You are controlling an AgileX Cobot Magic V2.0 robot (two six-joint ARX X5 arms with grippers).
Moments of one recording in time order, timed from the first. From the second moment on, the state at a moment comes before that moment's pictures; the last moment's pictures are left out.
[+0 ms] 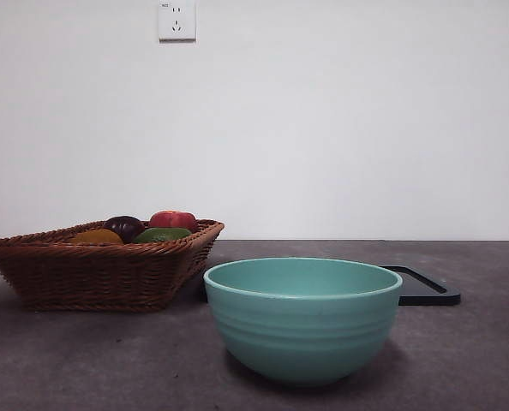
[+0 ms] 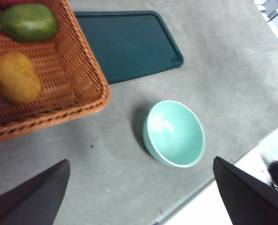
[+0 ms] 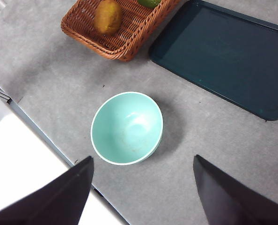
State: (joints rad) left arm -0.25 0.79 0.98 -0.94 0.51 -0.13; right arm 0.39 0.82 1.05 -1.03 -0.42 0.03
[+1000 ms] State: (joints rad) left arm -0.35 1.42 1.21 -0.70 0.10 -0.17; right arm 0.39 0.82 1.05 -1.03 -0.42 0.03
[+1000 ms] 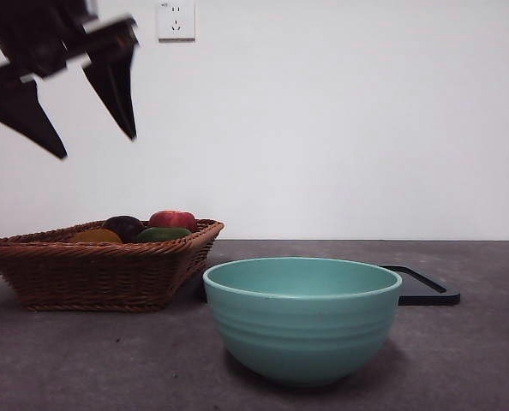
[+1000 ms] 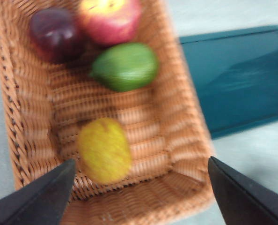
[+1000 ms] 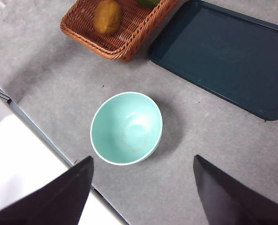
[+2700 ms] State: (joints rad) left arm -0.59 1.38 1.23 -0.78 0.18 -0.16; right arm 0.39 0.82 1.05 -1.03 -0.42 0.03
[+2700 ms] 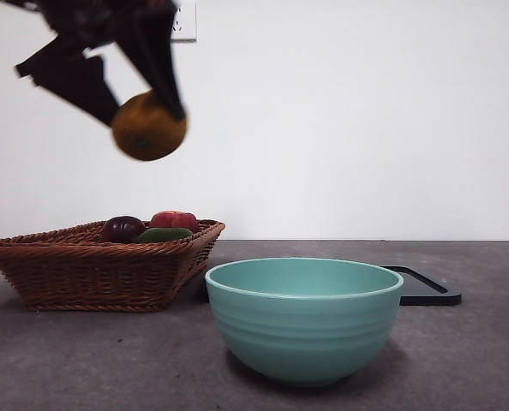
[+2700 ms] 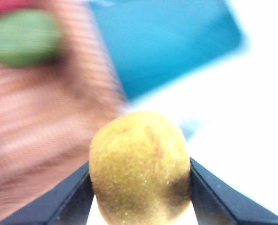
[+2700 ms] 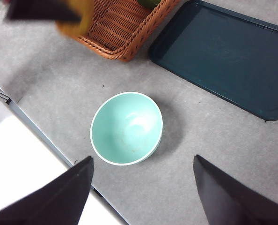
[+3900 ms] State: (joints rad) left arm -0.97 1.78 1.23 -0.62 0.08 -0.08; right arm 0.39 0.82 1.05 -1.02 -0.42 0.03
